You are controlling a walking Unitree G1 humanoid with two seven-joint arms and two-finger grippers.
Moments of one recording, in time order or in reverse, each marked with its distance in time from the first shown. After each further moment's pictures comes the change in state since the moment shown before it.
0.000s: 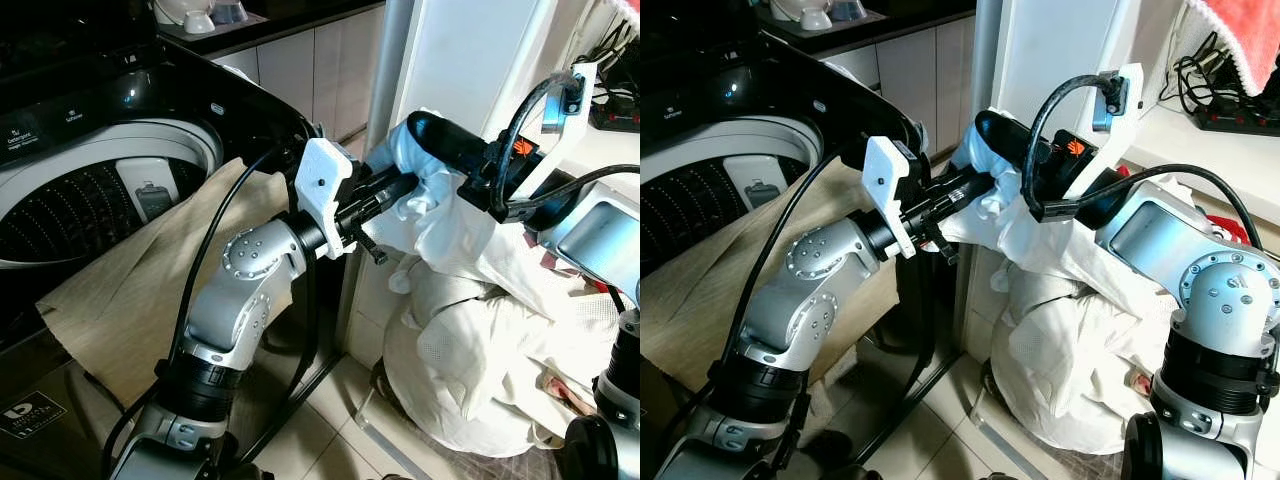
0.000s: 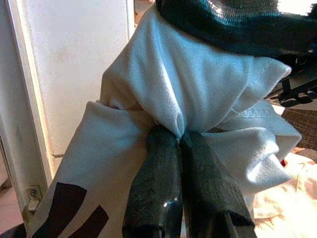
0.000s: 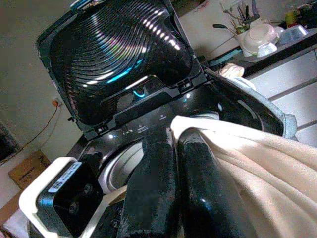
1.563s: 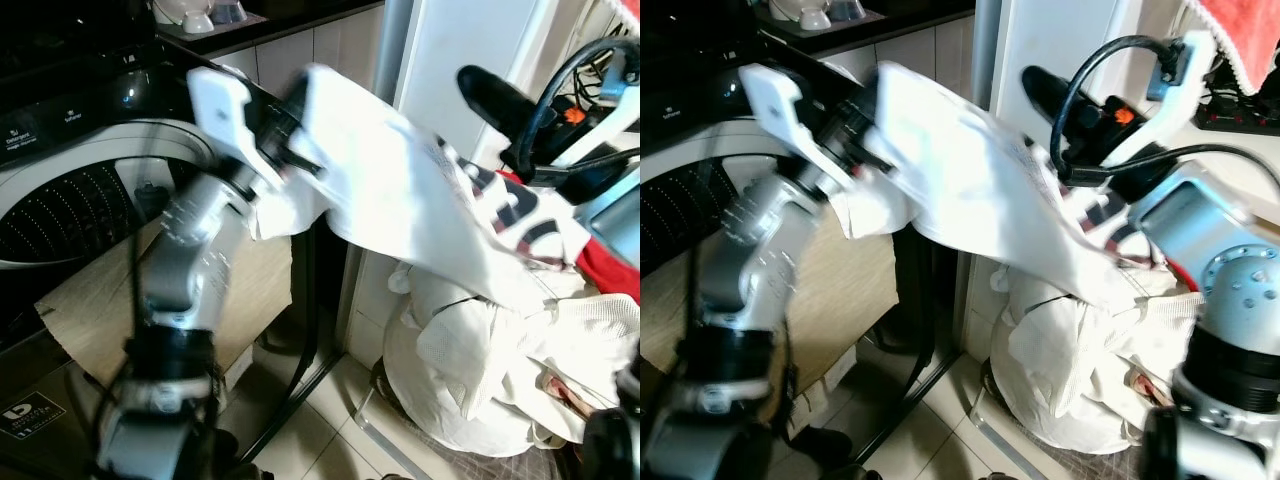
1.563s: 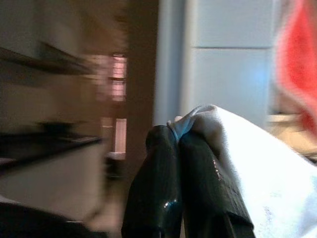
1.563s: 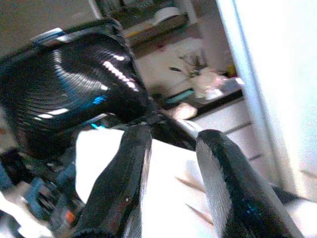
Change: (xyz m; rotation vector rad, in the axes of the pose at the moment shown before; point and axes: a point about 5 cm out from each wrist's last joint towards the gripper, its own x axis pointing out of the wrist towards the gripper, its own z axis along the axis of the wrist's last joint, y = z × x) left arm -0.034 0.078 0.052 0.115 -0.216 0.458; right arm -0.015 -0.013 0.032 -0.174 -0.138 -0.183
